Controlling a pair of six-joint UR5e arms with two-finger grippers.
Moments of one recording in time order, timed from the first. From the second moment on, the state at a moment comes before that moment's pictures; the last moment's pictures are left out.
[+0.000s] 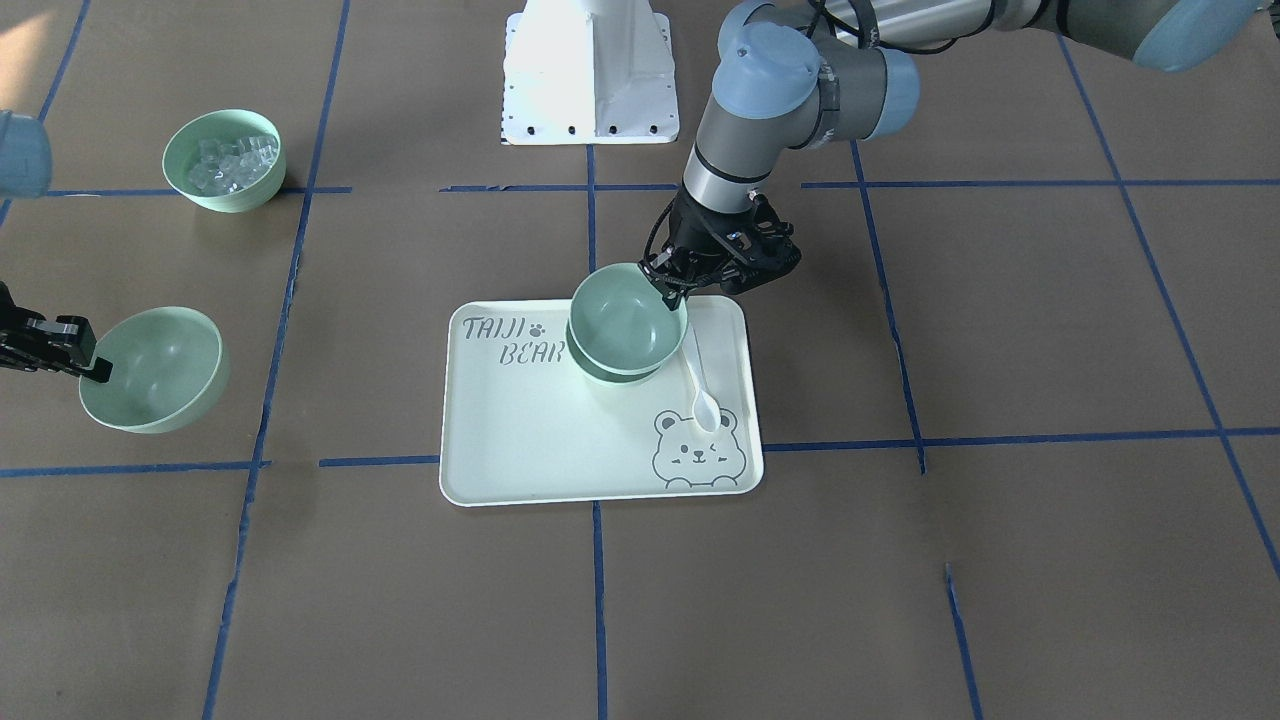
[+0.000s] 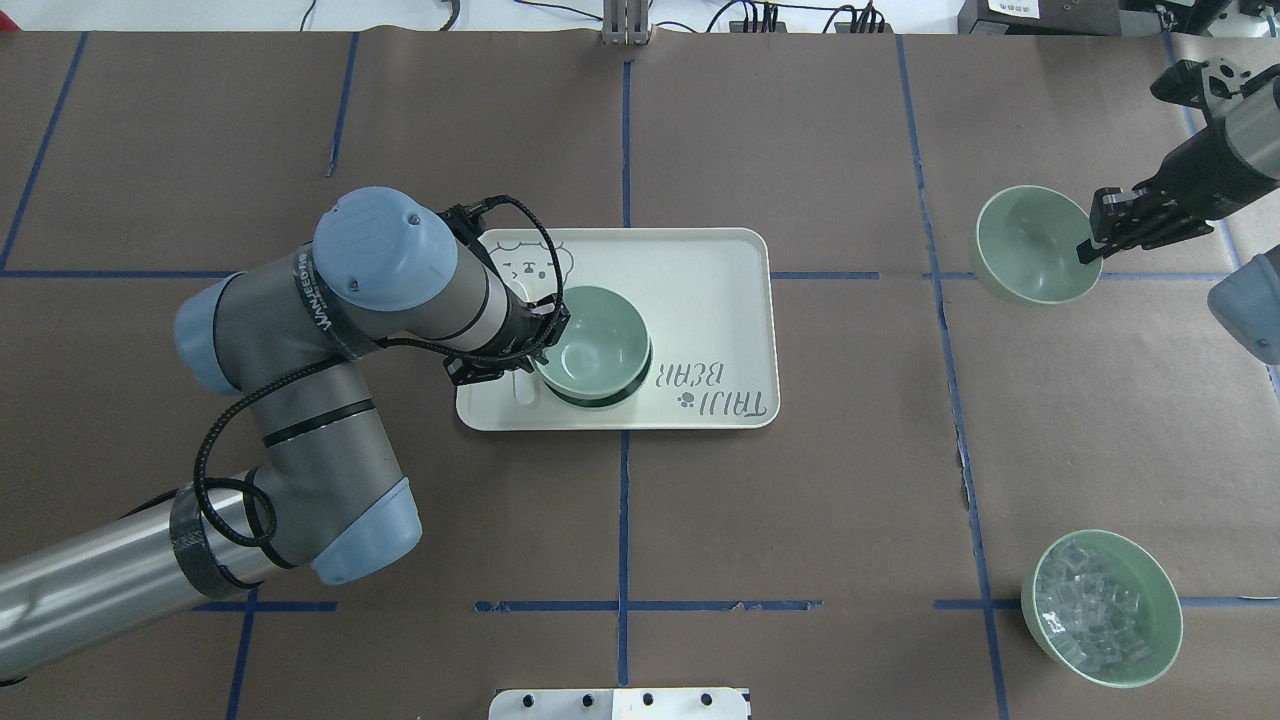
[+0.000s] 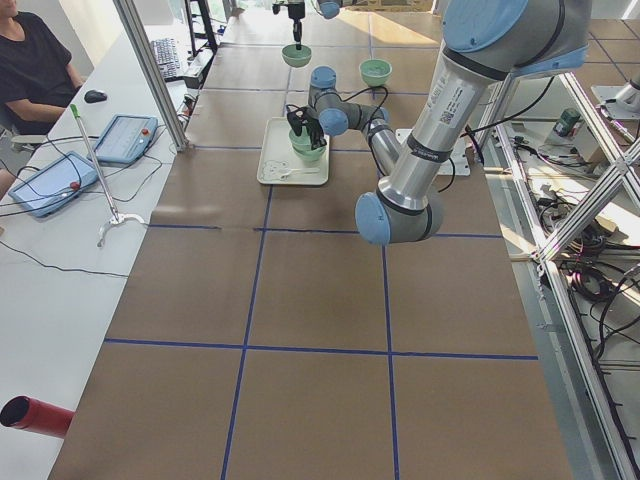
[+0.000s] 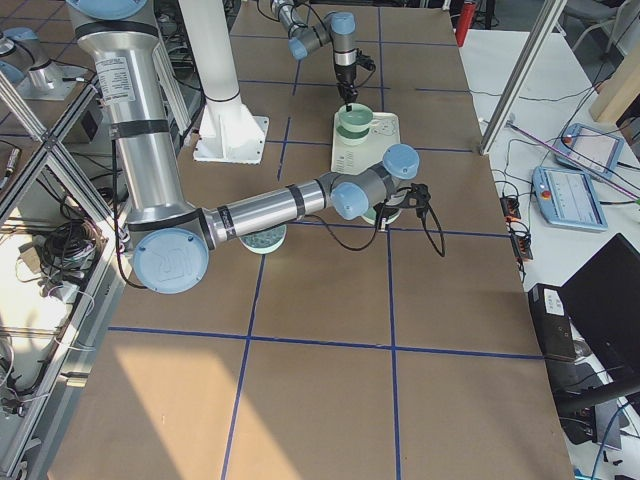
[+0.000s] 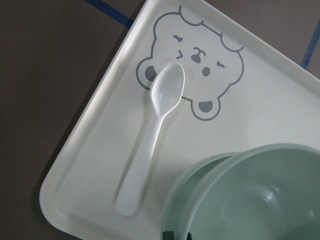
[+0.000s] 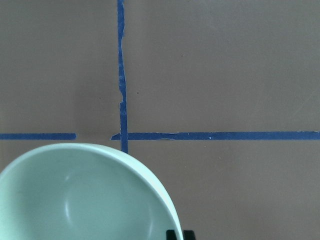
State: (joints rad) left arm -0.56 -2.19 -1.71 -1.76 -1.89 -1.74; right arm 1.17 -1.38 1.68 -1.34 2.45 0.68
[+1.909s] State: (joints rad) left arm -1.03 -2.01 -1.86 -1.60 -2.08 -0.99; right arm 0.61 -0.95 1.67 -1.34 2.09 1.33
